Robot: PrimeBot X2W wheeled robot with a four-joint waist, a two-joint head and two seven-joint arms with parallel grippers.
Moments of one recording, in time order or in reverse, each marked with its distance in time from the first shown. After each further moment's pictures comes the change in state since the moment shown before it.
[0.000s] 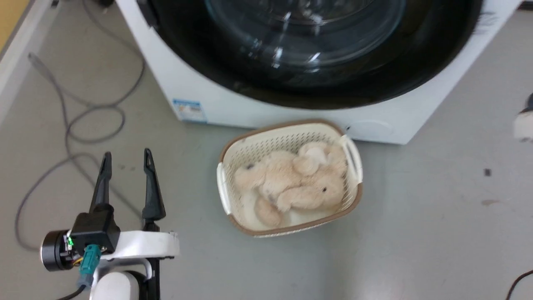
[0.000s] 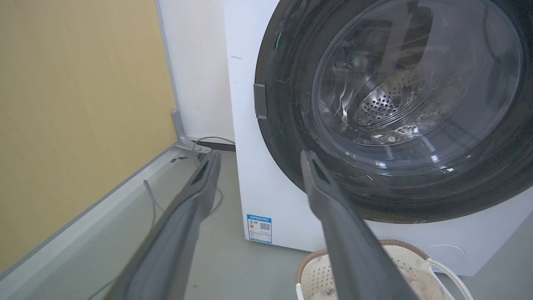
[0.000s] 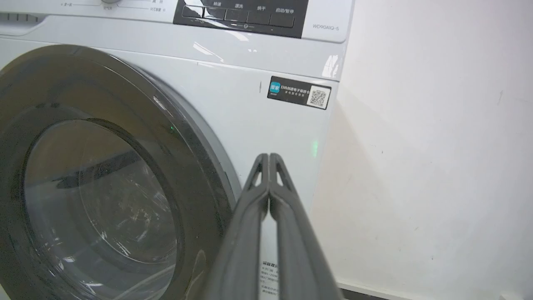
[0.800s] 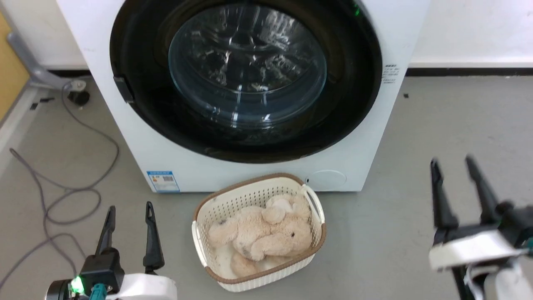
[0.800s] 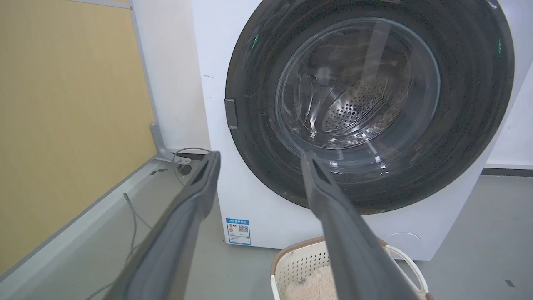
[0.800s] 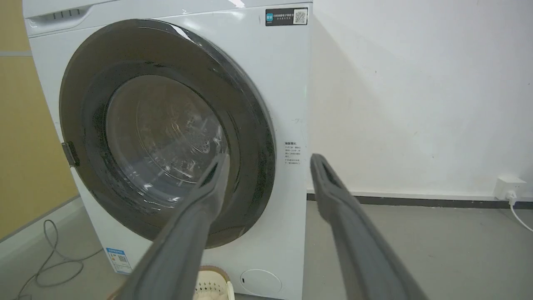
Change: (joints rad) left arm 0.168 0.000 0.015 0.039 0.011 0.000 0.000; right arm 0.479 0.130 0.157 -0.049 0.136 0.000 0.000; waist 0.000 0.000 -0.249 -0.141
